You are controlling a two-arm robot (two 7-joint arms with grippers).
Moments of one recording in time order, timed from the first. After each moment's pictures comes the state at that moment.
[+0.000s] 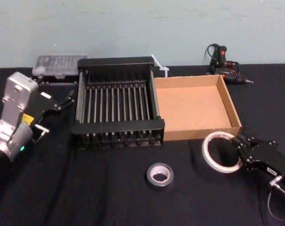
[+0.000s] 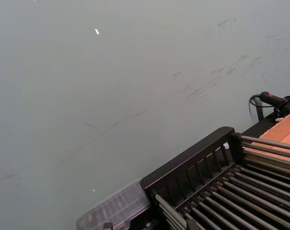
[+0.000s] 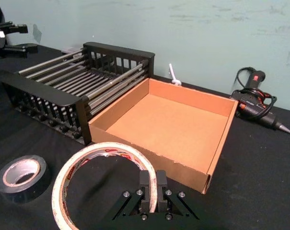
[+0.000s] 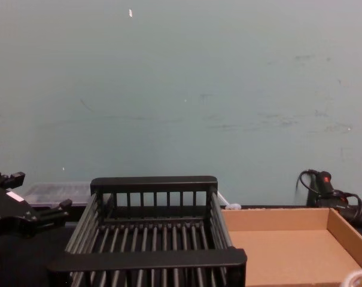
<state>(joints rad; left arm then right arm) -0.20 0.60 0.45 -1.41 -0.25 -0.12 0.03 -0.21 0.57 -0.13 -1.70 0.41 0.05 0.39</state>
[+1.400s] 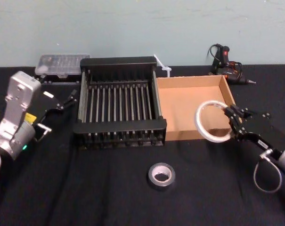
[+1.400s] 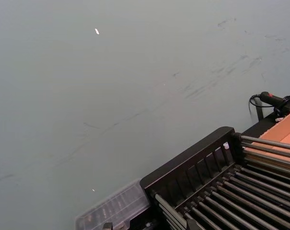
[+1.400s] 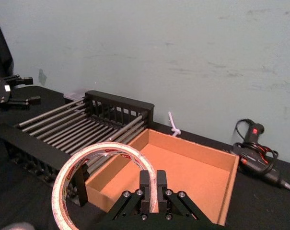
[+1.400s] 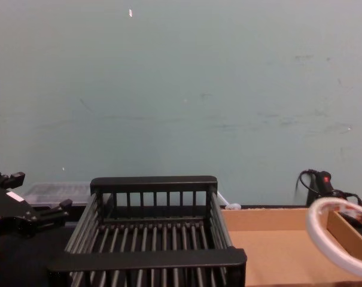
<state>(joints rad) -0.20 0.60 0.45 -1.41 -0.25 -0.12 0.03 -0.08 0.50 -0.16 -1.65 0.42 -0.03 0.40</state>
